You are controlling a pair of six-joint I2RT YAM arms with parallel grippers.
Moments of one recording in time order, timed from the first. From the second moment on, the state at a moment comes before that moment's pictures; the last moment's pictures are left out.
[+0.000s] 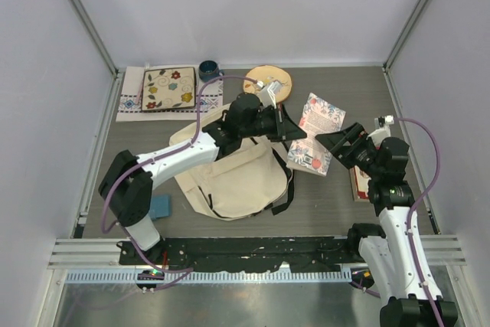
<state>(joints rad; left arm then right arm) -0.85 1.69 1.29 0.16 0.40 -0.87 -0.06 0.64 0.53 -0.19 -0.55 0.86</state>
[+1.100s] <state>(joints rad) -0.81 1.40 1.17 0.13 0.27 -0.80 -0.06 0.63 0.49 0.16 -0.79 1.06</state>
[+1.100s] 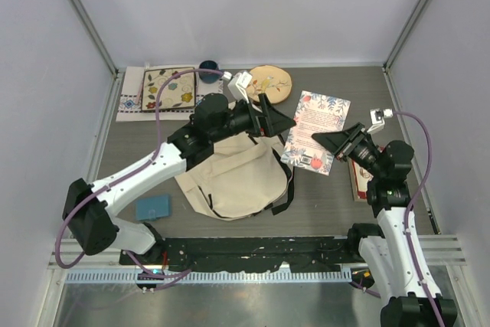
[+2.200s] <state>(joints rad) -0.75 1.48 1.15 0.38 0.45 -0.92 0.11 0.80 0.51 0.42 -1.04 1.13</state>
